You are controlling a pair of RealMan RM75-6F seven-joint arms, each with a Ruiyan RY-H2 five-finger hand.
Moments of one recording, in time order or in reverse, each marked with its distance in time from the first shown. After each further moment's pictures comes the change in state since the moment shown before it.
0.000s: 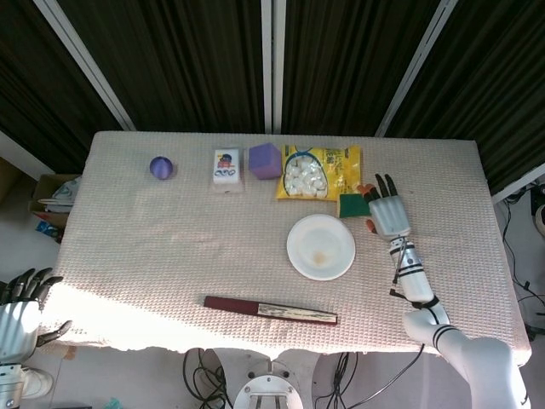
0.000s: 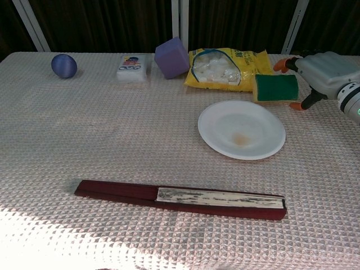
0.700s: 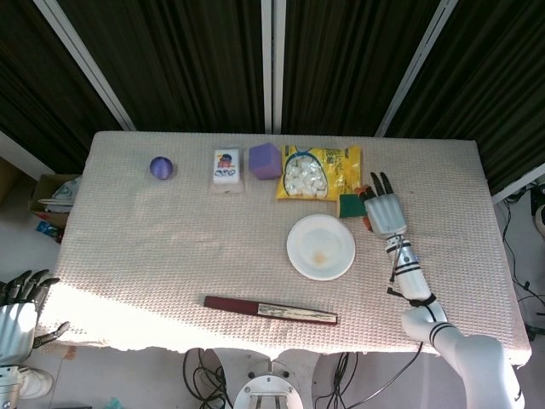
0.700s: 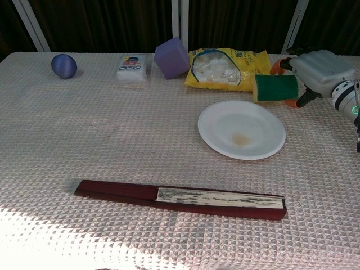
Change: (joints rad) left arm 0.006 -0.005 0.001 0.024 -0.009 -0.005 -0.024; right arm 0.023 -0.016 -0.021 0.036 0.002 0.011 0.011
